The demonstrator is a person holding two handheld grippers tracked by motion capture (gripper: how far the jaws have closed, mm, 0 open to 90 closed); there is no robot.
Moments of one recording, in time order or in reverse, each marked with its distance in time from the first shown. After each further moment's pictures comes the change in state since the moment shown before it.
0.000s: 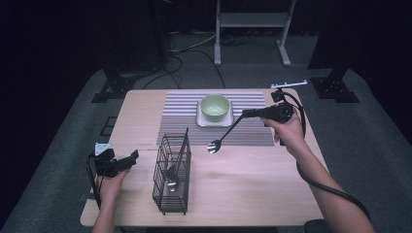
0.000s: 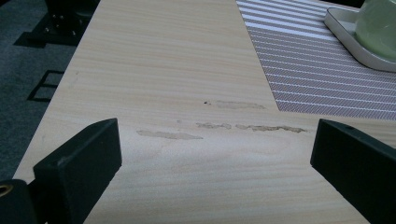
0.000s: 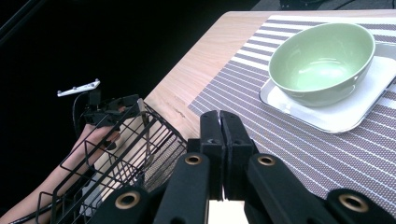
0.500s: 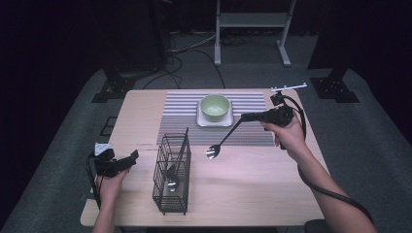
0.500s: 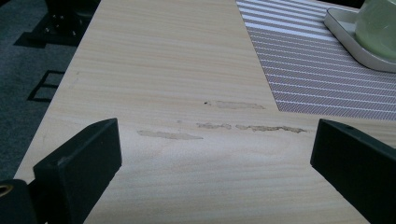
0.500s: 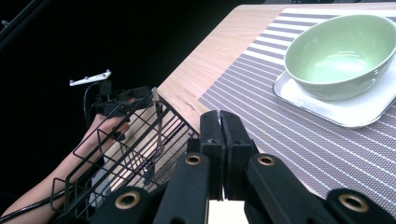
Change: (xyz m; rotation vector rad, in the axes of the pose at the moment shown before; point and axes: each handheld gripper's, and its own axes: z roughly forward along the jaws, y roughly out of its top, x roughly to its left) left arm 0.000 0.000 0.000 -0.003 -0.001 -0.002; right arm 0.009 -0.008 -0.001 0.017 0.031 -0.017
